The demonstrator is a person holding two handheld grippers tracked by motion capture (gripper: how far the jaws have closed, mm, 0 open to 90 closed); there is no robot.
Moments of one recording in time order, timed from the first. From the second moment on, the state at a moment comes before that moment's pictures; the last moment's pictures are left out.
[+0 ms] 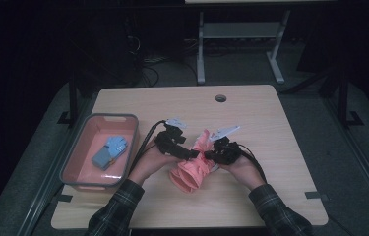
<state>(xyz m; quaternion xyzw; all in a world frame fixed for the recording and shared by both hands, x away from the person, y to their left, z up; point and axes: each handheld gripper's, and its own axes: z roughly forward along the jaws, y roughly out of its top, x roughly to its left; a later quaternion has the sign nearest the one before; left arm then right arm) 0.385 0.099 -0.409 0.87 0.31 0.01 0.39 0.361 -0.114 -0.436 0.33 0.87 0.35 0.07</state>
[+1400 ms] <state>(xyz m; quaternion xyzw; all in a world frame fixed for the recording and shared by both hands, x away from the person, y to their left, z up) 0.404 0.091 -0.458 0.86 0.34 -0.18 0.34 0.356 -0.115 -0.443 0.32 0.88 0.35 0.07</state>
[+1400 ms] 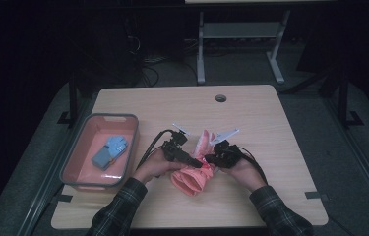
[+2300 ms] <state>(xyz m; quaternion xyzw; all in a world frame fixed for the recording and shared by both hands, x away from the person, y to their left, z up) 0.396 0.091 -0.428 0.87 0.31 -0.14 0.35 0.335 -0.195 -0.441 0.39 0.83 0.38 0.12</state>
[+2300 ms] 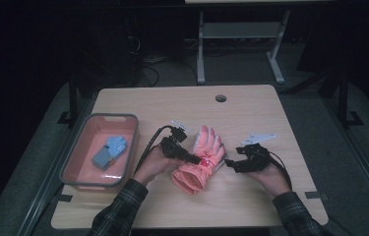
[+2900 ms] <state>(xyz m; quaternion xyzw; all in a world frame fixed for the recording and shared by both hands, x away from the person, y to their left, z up) 0.392 0.104 -0.404 0.88 0.31 -0.09 0.36 0.330 -0.233 -0.482 0.43 0.81 0.36 0.17</state>
